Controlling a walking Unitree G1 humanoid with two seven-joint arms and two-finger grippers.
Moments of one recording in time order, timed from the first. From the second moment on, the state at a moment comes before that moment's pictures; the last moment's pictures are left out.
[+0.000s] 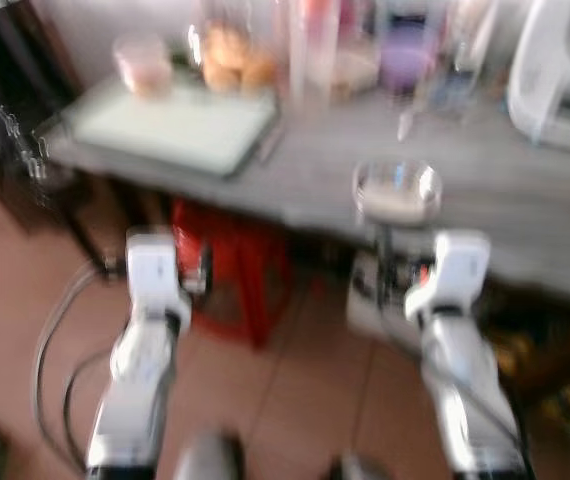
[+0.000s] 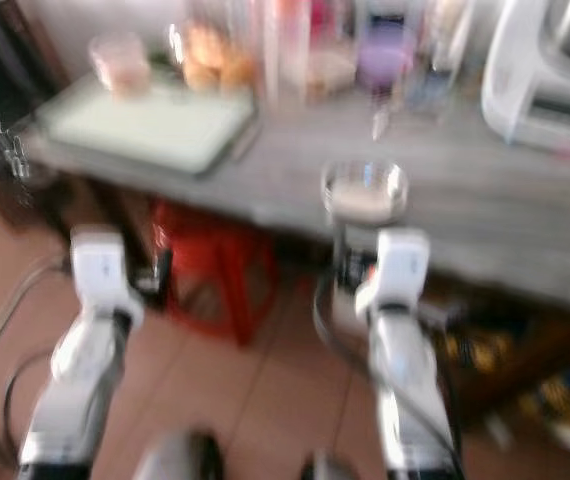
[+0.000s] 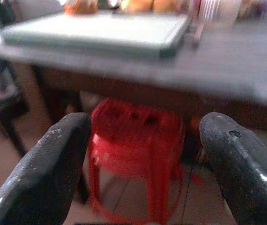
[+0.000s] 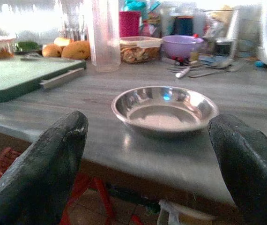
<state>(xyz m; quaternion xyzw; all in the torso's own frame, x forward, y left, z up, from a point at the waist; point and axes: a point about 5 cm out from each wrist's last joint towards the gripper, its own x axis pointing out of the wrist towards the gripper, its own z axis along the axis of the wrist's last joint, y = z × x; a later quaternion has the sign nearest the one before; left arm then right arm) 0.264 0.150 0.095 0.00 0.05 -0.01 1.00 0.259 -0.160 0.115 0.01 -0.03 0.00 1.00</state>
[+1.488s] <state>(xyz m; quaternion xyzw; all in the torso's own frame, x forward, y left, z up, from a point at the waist) 0.267 0.131 0.108 -0.06 0.01 -0.11 0.99 0.263 -0.163 0.104 0.01 -0.01 -0.04 1.00</state>
